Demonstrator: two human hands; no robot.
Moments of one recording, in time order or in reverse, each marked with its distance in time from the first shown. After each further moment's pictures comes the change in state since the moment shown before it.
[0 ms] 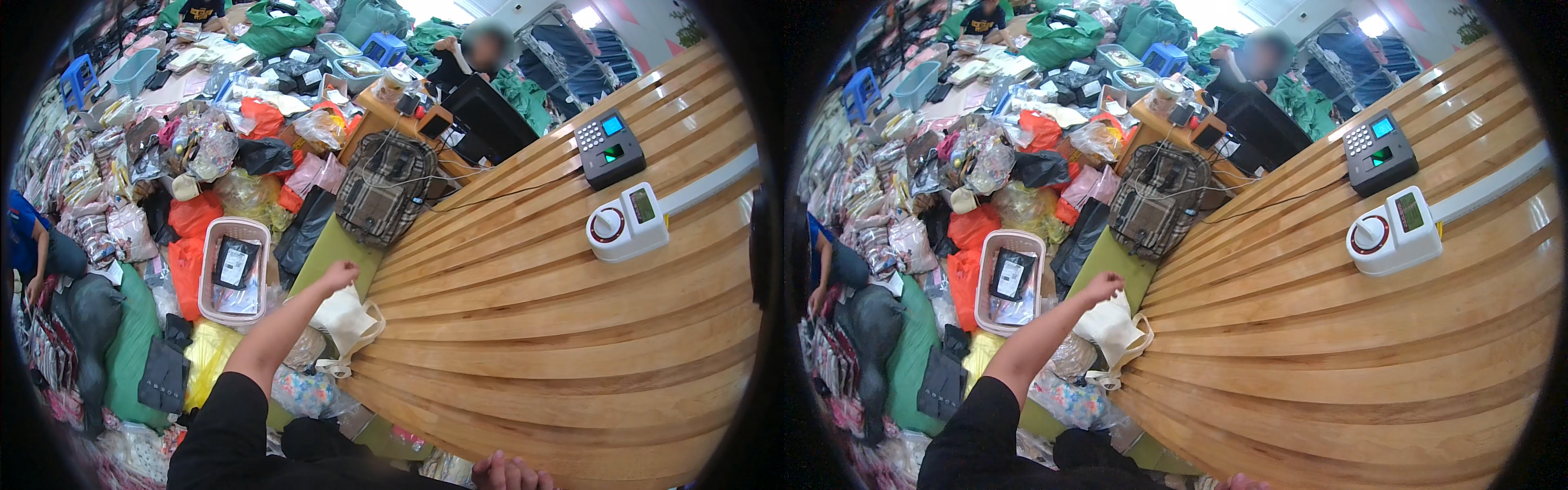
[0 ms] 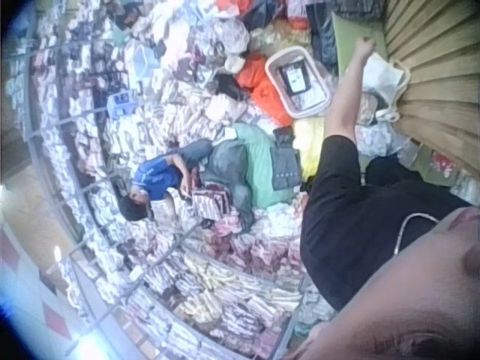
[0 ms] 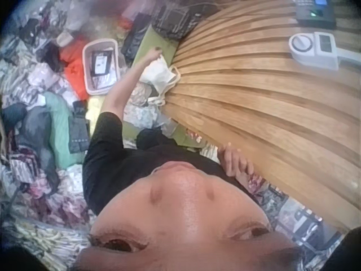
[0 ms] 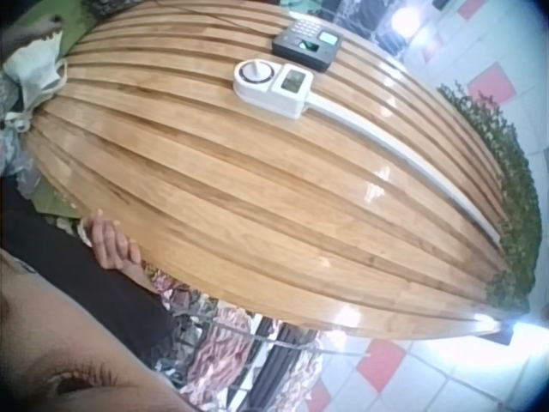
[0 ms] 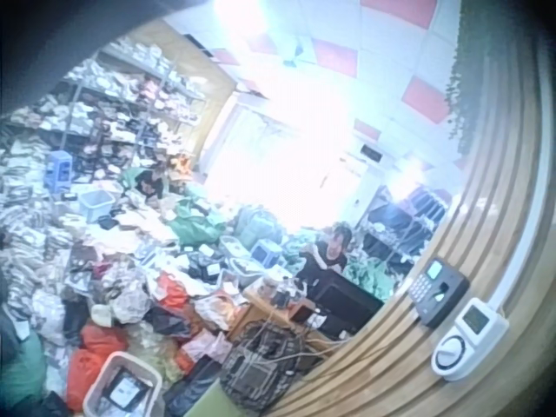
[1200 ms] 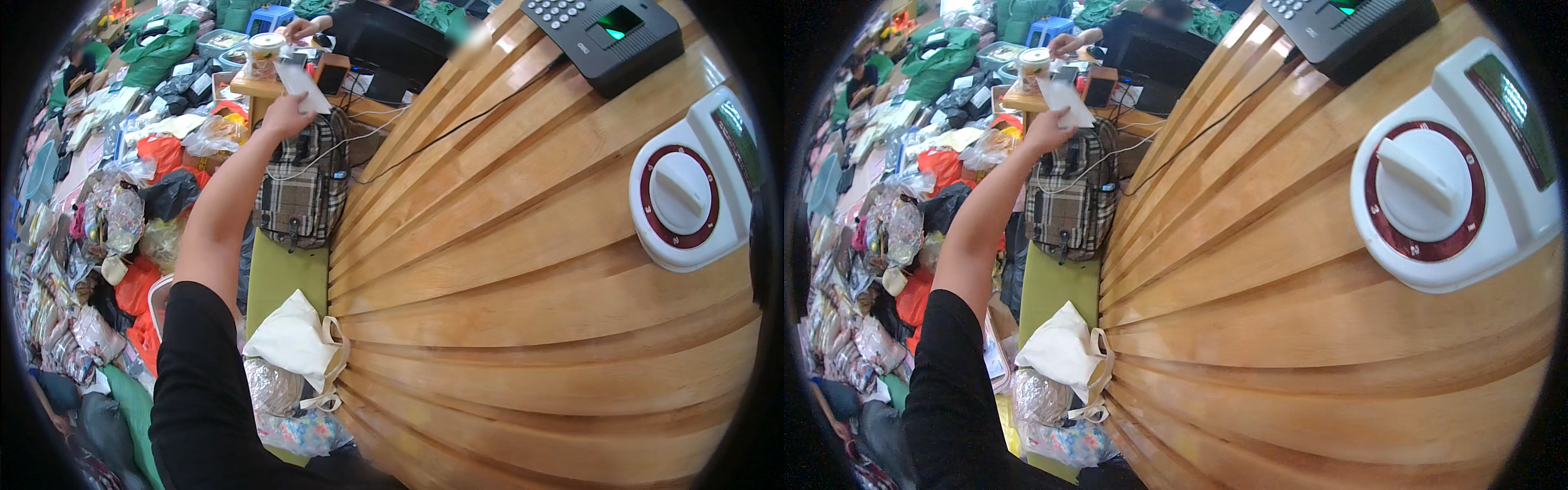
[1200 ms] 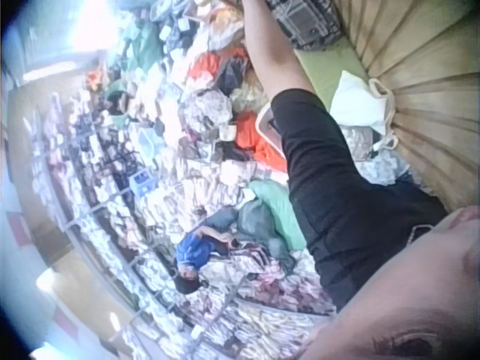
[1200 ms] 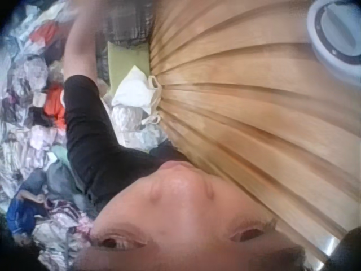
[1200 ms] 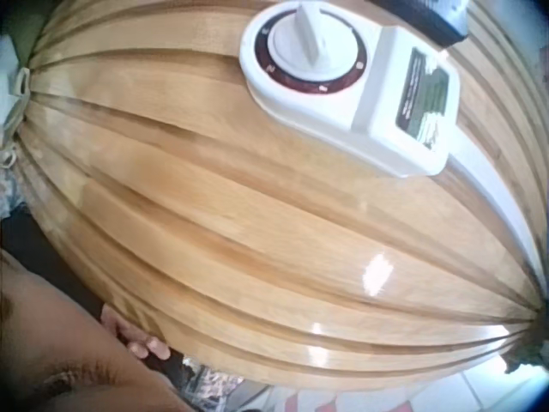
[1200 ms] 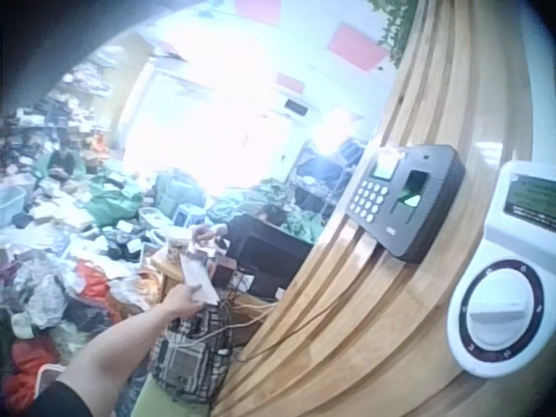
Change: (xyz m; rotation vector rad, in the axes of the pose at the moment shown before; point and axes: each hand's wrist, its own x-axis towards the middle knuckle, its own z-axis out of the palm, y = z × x) left_hand 0.292 0.287 -0.004 1.018 0.343 0.682; right_hand 0.015 0.021 0.056 0.104 -0.323 -0.134
